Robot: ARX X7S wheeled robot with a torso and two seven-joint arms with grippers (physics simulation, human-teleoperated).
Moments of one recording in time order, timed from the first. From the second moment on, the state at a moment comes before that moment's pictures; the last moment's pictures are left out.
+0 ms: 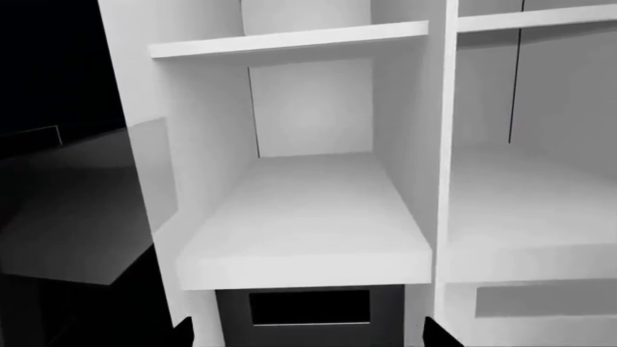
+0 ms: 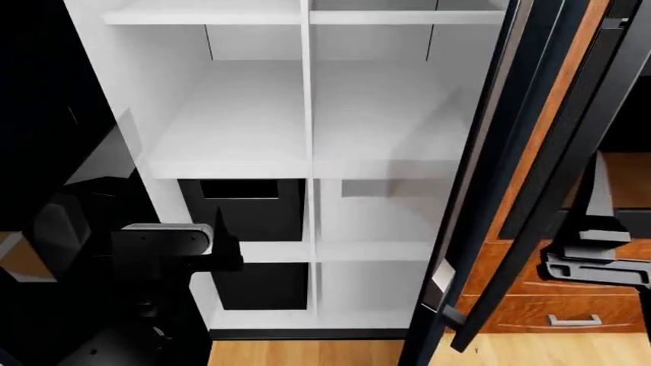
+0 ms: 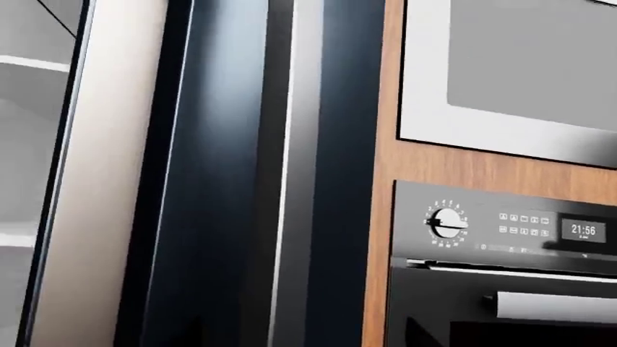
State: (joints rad) left arm -0.40 -0.69 0.64 0.24 -0.69 -0.14 -0.70; right arm 1.12 1.52 -1.58 -0.82 0.70 -0.39 1.25
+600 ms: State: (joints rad) left arm -0.40 -0.68 0.64 0.24 -0.69 -0.14 -0.69; right arm 1.17 1.40 -1.55 -0.96 0.51 -0.13 1.19
